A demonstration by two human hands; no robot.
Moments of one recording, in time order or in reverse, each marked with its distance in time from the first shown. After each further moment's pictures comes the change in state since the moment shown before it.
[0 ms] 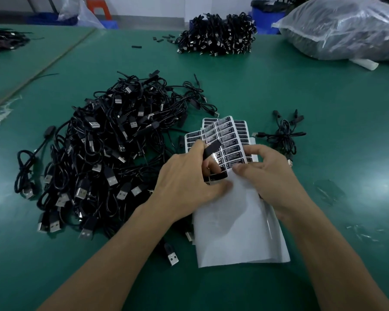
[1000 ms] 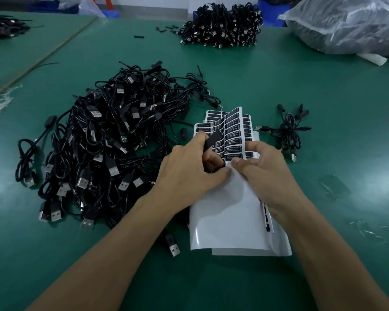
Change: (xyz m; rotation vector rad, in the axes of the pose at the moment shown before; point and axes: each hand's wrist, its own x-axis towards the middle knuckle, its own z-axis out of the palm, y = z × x) left_hand 0.001 -0.003 0.002 -0.123 0.034 -0.015; right_hand 0.001 0.007 0.011 0.004 -0.004 -0.010
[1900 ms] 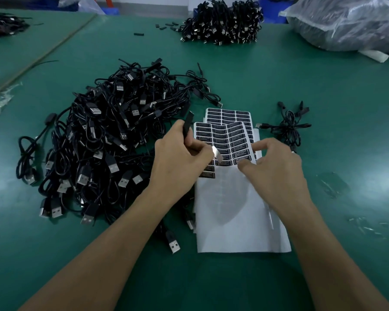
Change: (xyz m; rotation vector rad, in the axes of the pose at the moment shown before) left_hand 0.003 -0.012 -0.001 -0.212 0.259 -0.025; right_hand -0.015 -0.011 -0.005 -0.575 0.243 -0.054
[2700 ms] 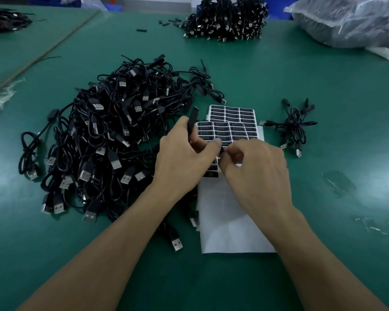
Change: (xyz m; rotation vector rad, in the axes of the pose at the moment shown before) left_hand 0.000 0.004 0.002 0.015 -0.008 -0.094; right_hand -0.014 -0.018 0.024 -0.145 0.146 -0.399
